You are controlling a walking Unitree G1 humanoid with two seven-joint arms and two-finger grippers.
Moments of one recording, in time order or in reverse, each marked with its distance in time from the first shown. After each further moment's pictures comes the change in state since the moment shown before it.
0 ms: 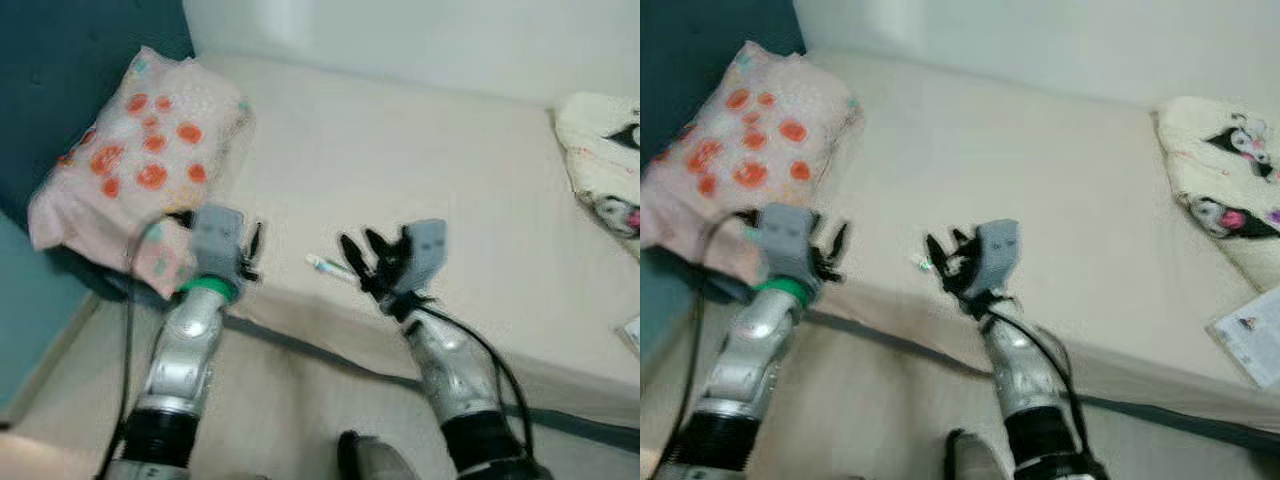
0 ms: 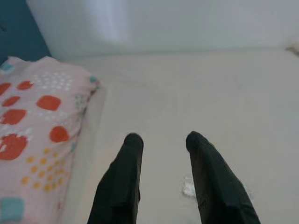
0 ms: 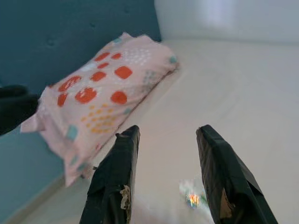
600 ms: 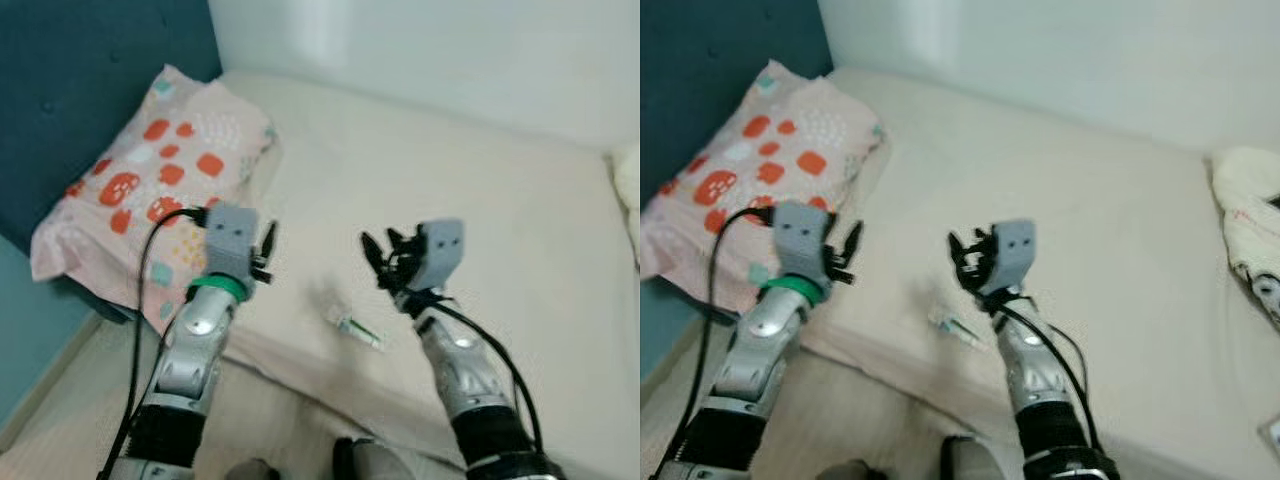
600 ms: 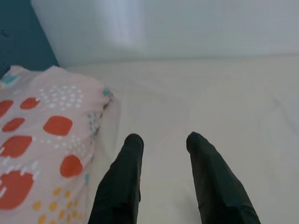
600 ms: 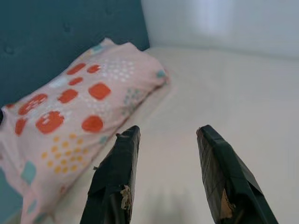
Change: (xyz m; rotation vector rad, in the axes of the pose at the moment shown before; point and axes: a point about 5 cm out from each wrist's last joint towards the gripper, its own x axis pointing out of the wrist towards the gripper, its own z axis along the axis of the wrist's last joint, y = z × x) left arm -0.006 -0.001 -0.005 0.014 0.015 -0.051; right arm 0.002 -0.006 -0.002 -0.025 0.010 -0.074
